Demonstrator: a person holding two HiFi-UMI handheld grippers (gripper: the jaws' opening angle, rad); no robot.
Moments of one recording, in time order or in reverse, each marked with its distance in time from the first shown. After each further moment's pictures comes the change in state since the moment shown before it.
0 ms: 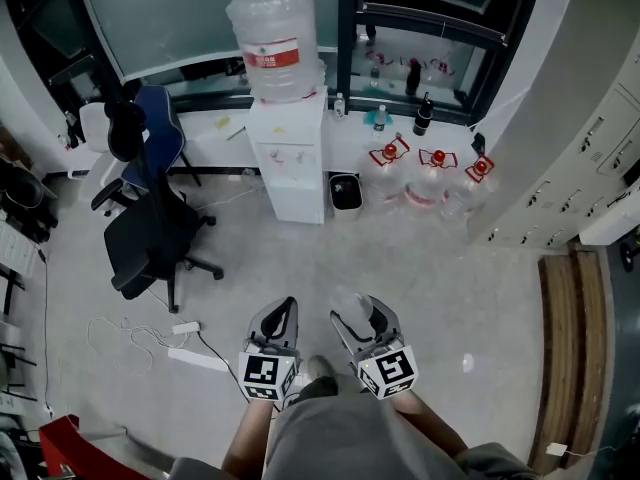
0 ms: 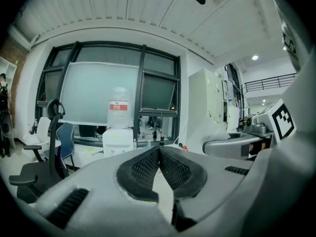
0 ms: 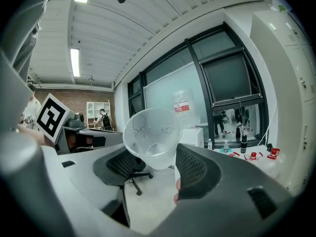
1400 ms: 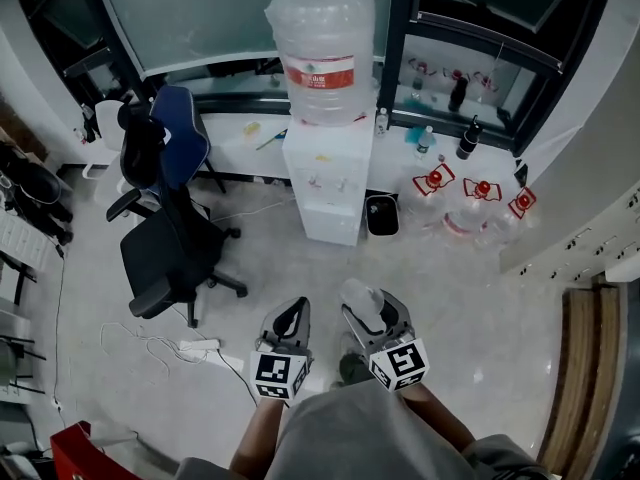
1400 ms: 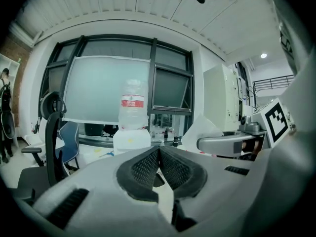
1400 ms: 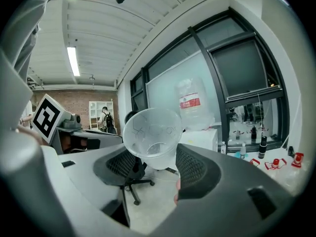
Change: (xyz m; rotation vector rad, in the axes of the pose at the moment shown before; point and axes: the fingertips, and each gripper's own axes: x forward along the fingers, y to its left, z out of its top) left arm 0.114 0.153 0.012 -0.033 0.036 0.059; right arm 0.204 -0.045 0.020 0.009 0.022 0.075
